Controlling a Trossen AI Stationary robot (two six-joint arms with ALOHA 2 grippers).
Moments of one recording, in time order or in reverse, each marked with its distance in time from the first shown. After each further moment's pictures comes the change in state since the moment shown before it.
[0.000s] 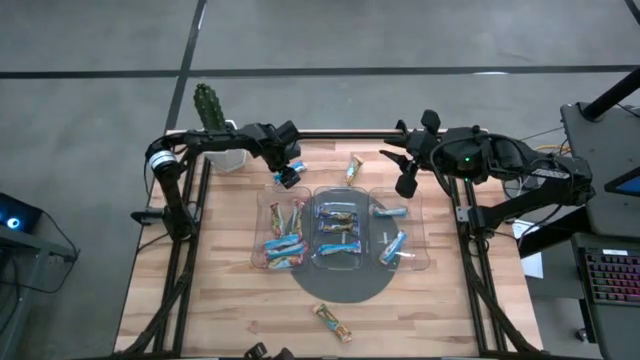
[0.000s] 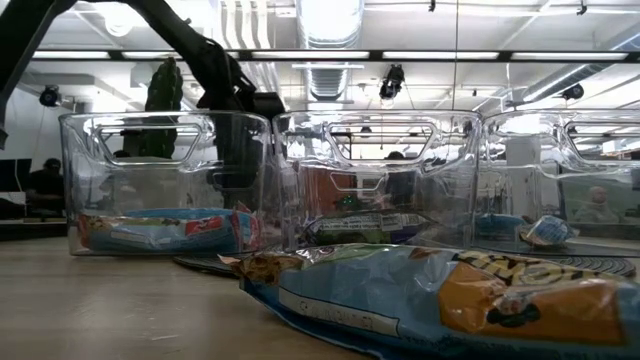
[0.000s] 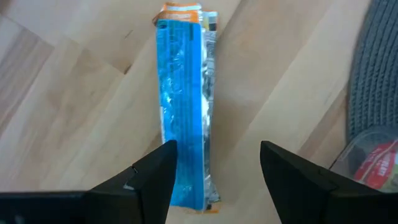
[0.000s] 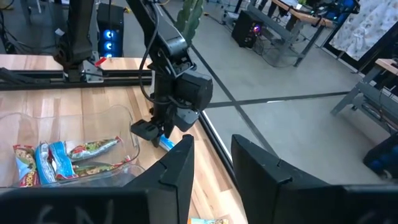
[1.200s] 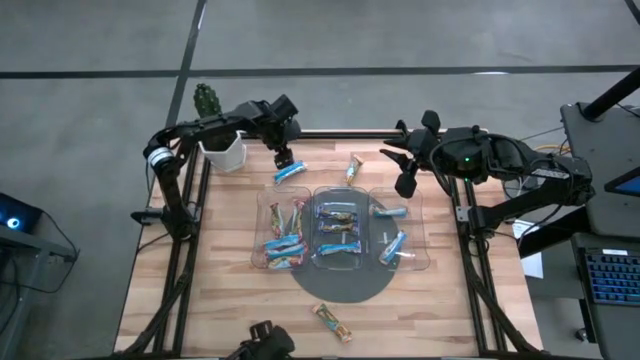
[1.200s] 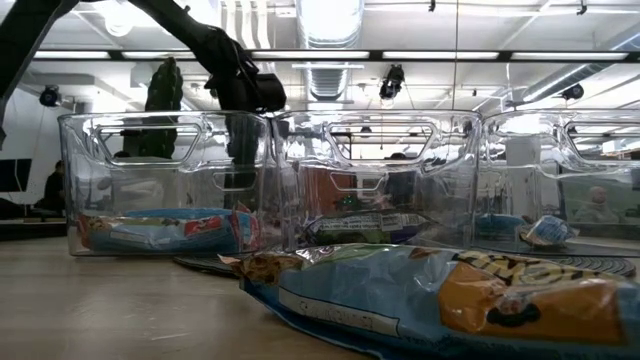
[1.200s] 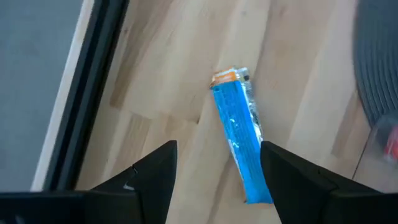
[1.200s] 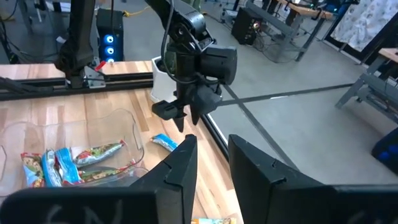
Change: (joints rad) left arm 0.099 0.001 0.222 -0.148 -0.007 0.381; right arm 0.000 0.000 -0.001 0.001 0.001 0.050
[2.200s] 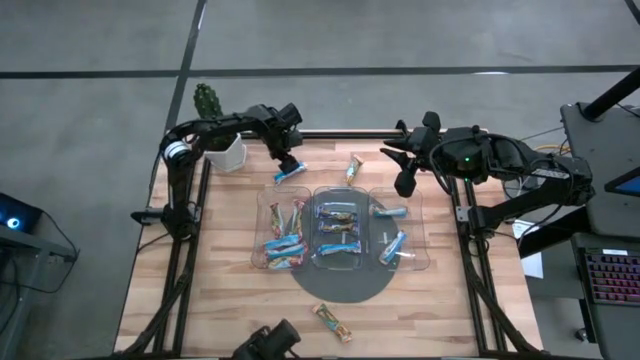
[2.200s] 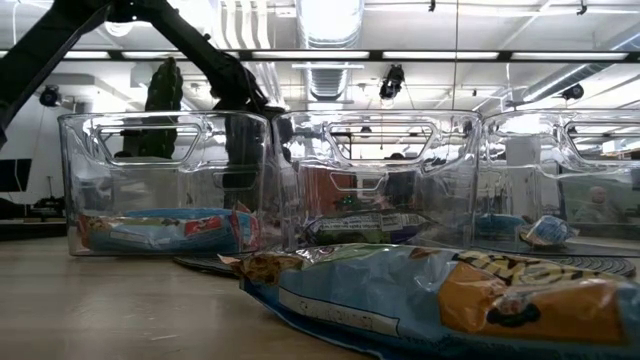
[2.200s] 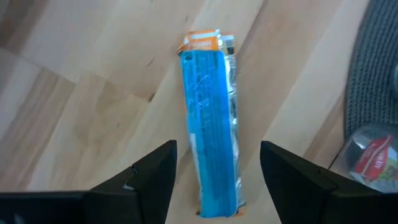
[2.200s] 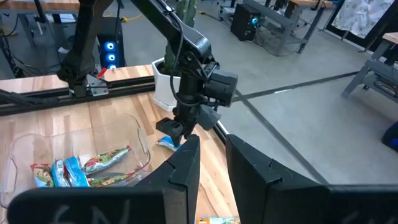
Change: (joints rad) left arm 0.020 0.148 0.022 -0.065 0.145 -0.198; right arm 0.000 0.000 0.000 0.000 0.002 0.080
